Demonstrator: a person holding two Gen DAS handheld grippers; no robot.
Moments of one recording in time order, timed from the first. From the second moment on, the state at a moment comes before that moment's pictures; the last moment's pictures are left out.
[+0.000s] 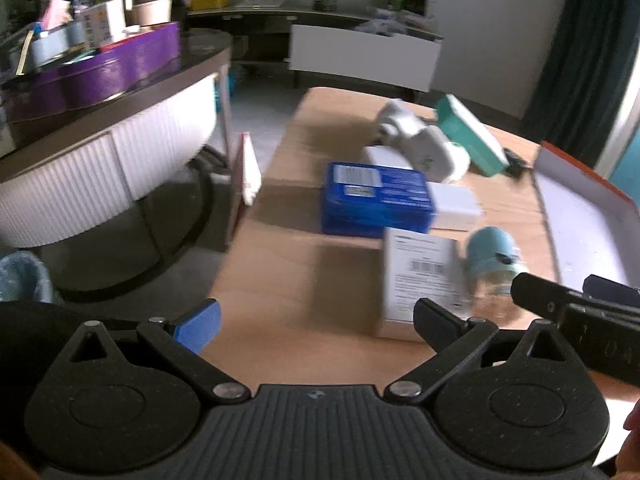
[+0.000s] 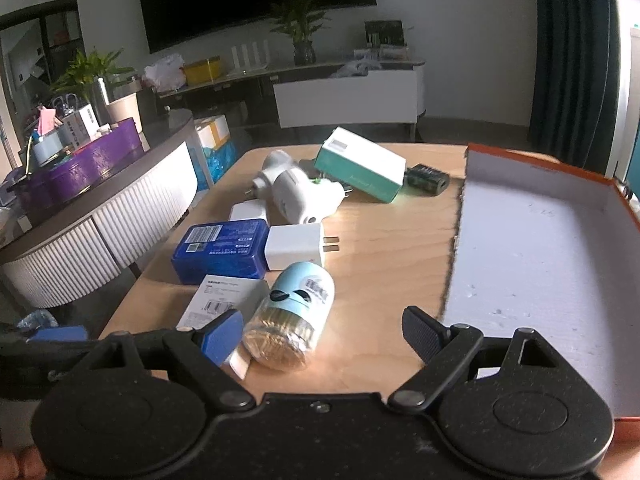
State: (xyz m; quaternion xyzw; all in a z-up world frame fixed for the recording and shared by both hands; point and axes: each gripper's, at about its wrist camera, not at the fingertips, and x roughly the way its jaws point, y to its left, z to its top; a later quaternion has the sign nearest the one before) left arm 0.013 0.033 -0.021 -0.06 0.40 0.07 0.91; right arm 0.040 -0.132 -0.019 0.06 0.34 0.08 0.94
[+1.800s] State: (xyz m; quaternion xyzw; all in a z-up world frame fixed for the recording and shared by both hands) left arm 0.058 -0.030 -0.006 -0.03 0.37 -0.06 0.93; right arm 0.035 -0.232 0.012 0.08 0.30 0.00 0.95
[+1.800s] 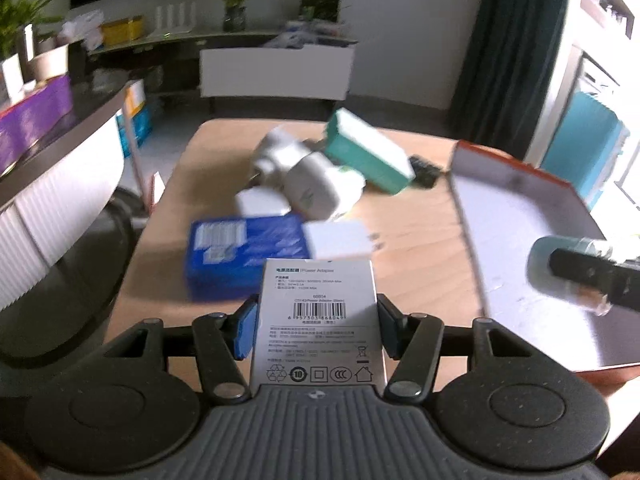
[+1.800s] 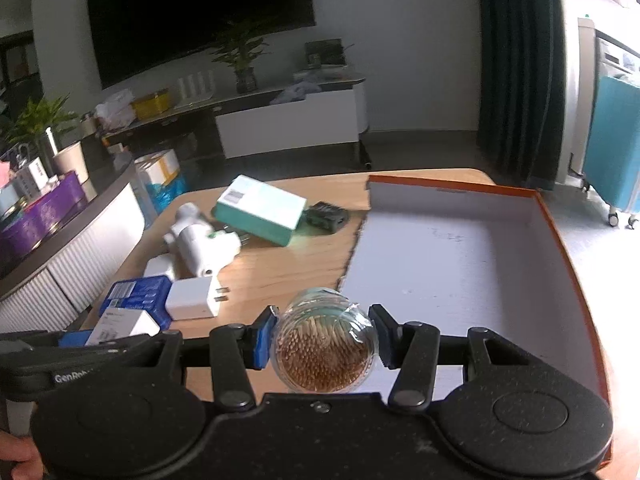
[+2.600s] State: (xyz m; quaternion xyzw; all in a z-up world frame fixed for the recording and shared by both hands) left arm 0.106 -0.132 0.032 -0.03 0.35 -0.16 0.92; right arm 0.038 -0.316 0.032 0.11 0.27 -0.10 0.95
